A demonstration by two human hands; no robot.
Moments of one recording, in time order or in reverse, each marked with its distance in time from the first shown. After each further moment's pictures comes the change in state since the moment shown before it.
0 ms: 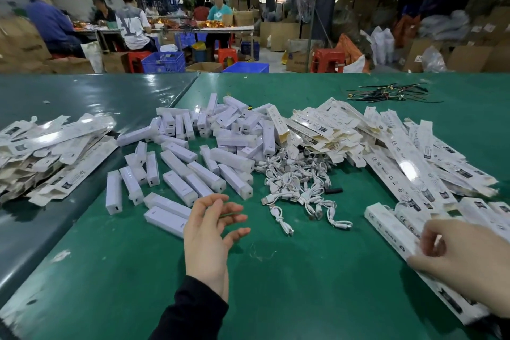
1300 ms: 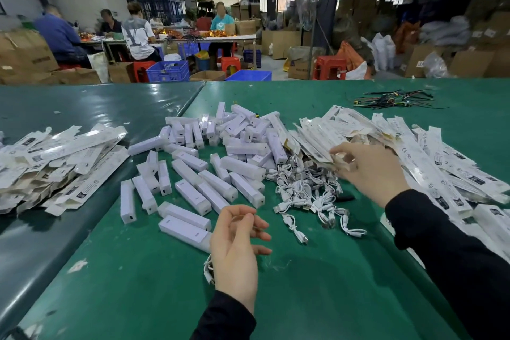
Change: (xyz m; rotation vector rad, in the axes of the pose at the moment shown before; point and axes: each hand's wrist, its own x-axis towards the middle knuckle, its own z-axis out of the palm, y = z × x) left_hand -0.008 -0.005 0.005 0.168 -0.045 0.106; right_hand 0.107 -0.113 0.003 0.103 0.286 -0.434
